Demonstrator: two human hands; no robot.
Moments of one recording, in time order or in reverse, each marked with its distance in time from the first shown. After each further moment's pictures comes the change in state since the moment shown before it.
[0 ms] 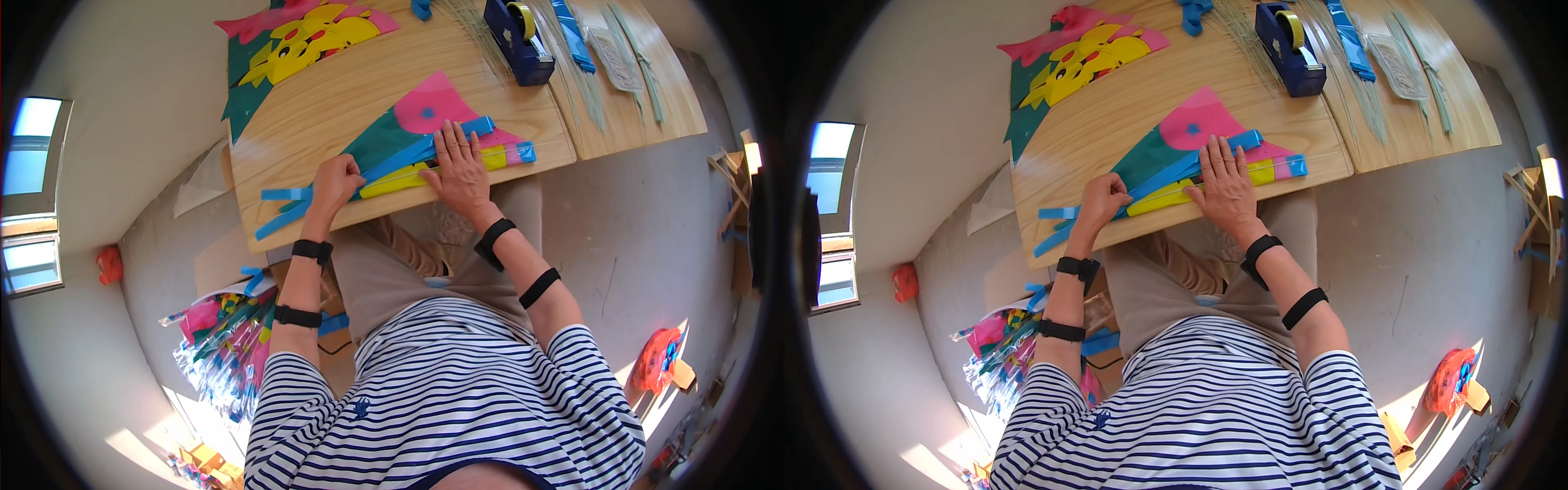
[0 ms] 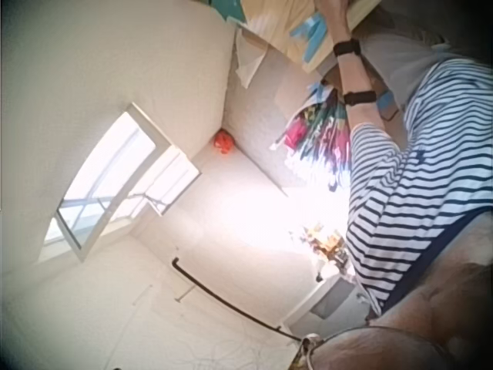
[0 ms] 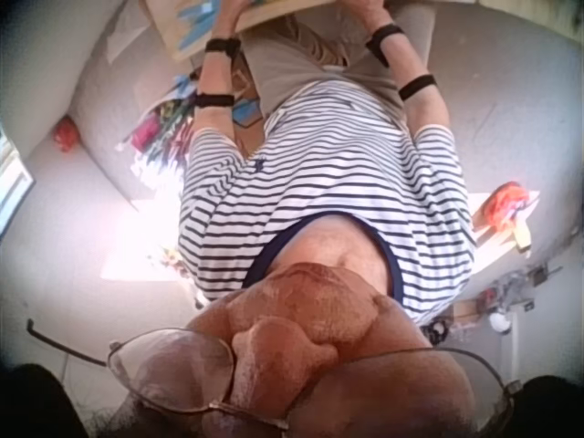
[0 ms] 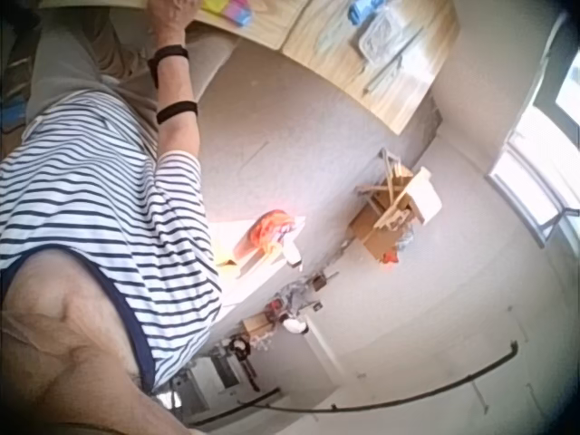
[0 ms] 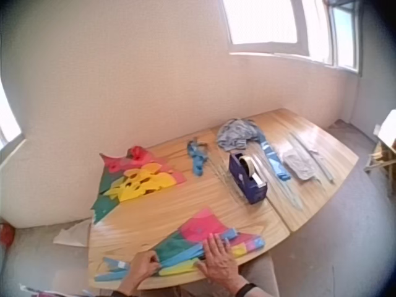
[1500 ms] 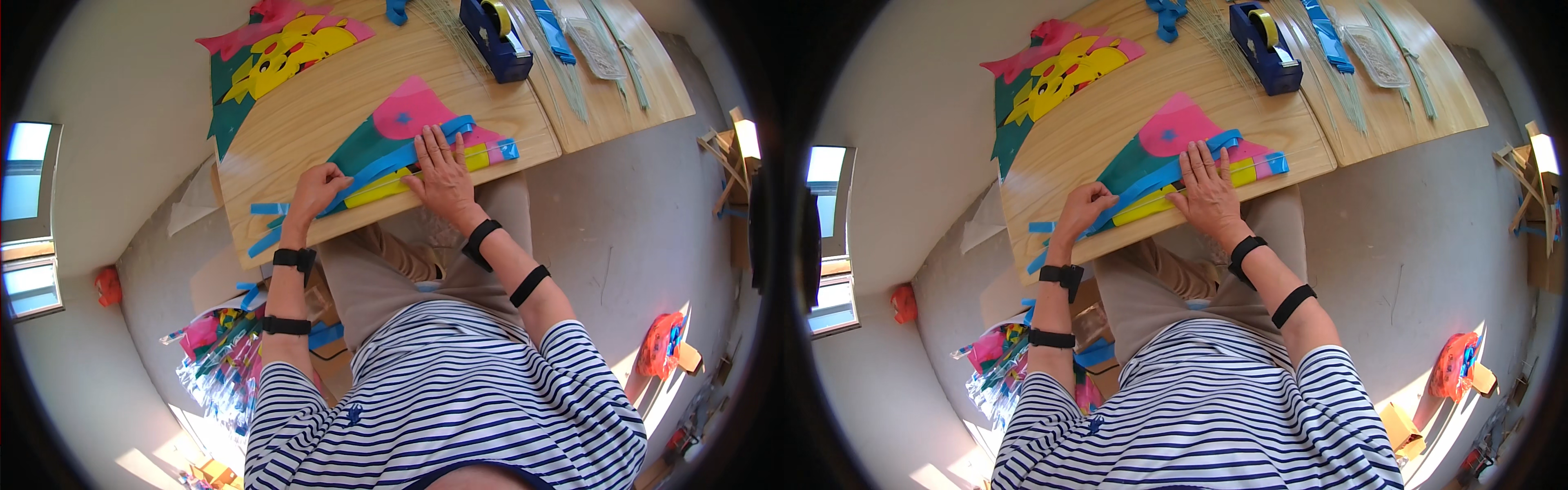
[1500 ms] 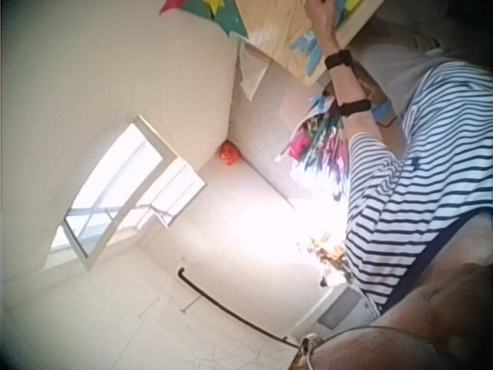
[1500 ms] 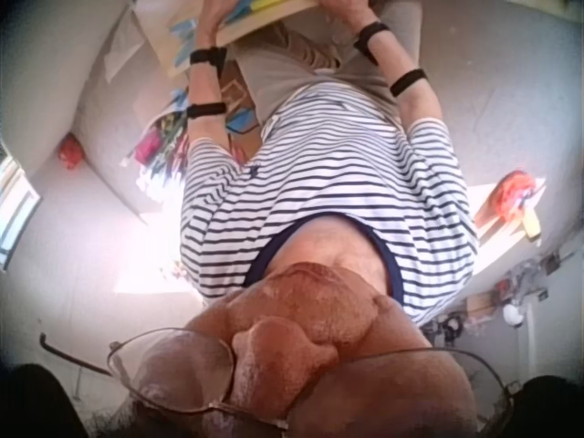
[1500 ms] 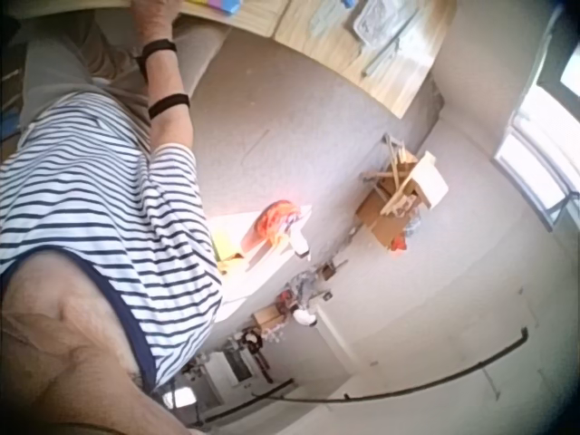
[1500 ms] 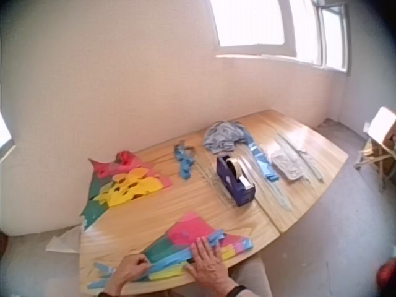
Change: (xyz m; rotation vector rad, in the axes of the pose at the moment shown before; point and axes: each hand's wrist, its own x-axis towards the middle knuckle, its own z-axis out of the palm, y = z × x) left_hand 0.004 0.015 -0.021 -0.131 -0.167 -0.052; right_hand -0.003 -0.002 0.000 -0.007 -0.001 0.033
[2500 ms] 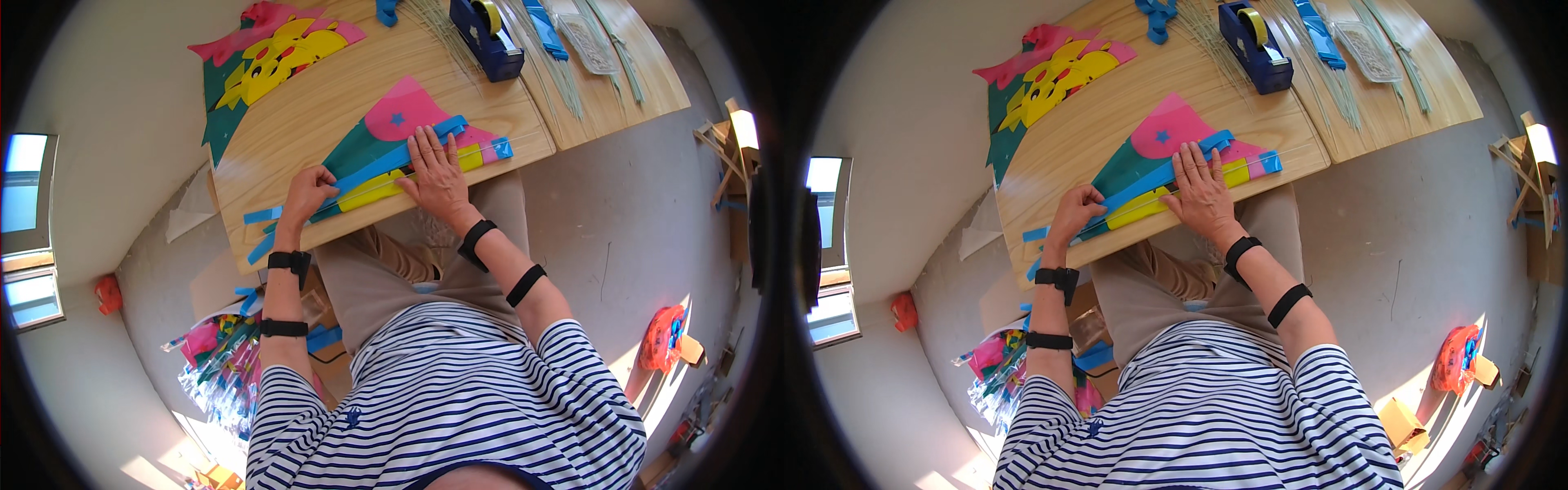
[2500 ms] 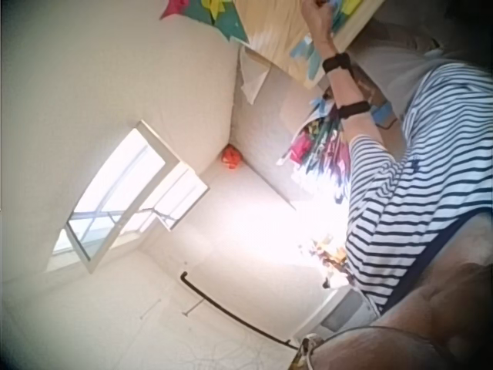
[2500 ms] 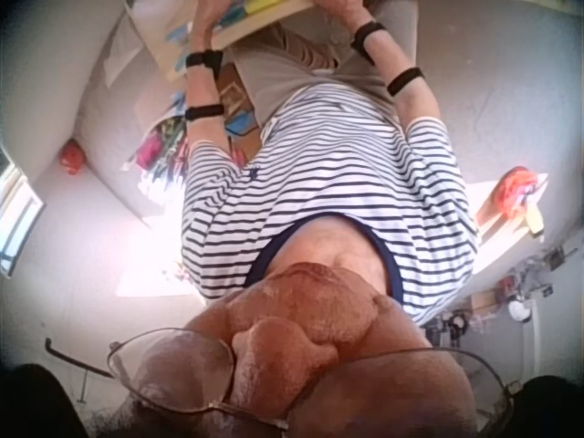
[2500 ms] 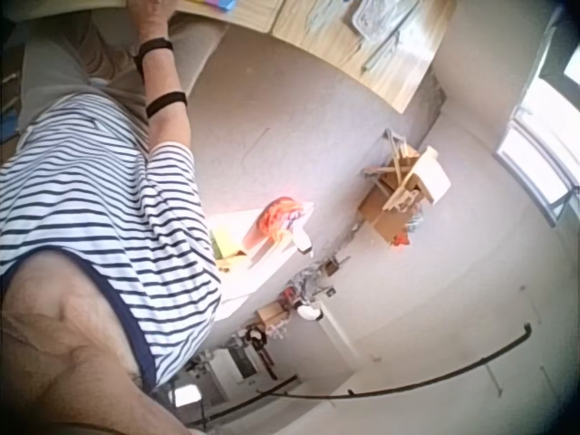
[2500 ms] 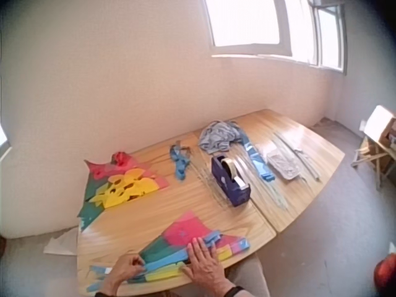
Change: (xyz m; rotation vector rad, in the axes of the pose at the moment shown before) left_hand 0.007 -0.013 -0.002 -0.106 -0.012 -0.005; right_hand 0.001 0.000 -0.001 -0.004 0.022 -0.011
